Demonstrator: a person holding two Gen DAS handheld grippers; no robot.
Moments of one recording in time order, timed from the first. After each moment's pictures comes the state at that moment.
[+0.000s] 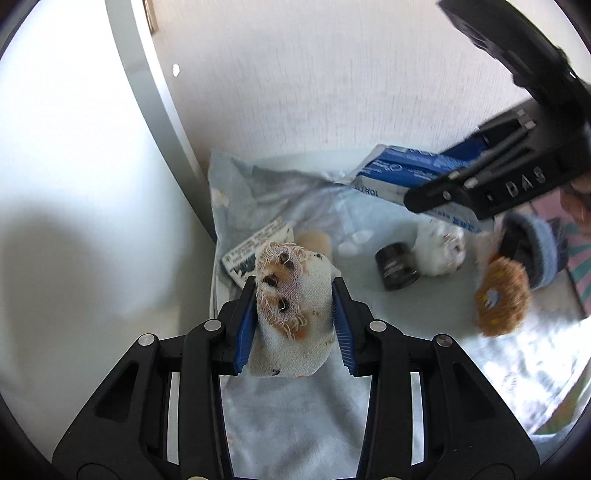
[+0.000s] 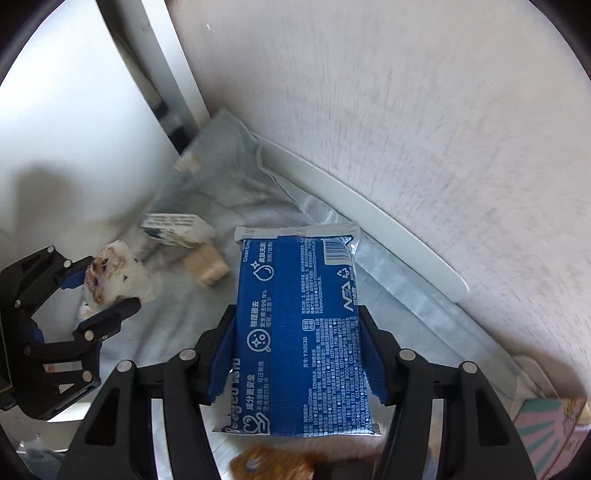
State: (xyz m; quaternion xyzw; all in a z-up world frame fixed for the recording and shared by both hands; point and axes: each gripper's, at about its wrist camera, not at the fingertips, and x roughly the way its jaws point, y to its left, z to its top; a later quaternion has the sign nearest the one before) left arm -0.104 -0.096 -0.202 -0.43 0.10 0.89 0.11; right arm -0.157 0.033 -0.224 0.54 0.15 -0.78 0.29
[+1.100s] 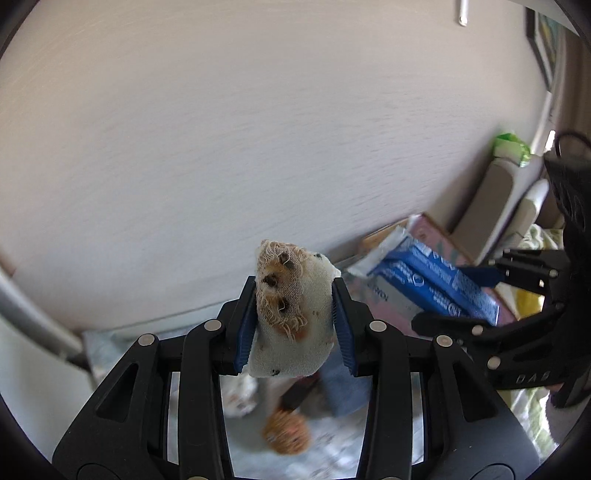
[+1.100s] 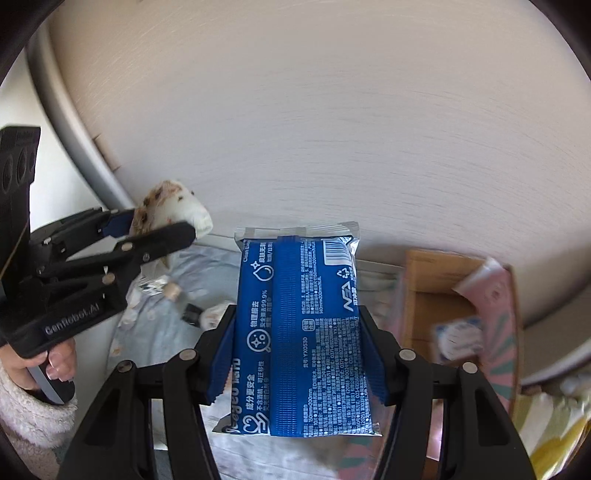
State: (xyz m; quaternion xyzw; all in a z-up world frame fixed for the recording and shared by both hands) left arm -0.120 0.088 -0.057 -0.37 0.09 0.87 0.32; right arm -0.063 0.251 -0.080 0.46 -0.01 -0.88 0.12
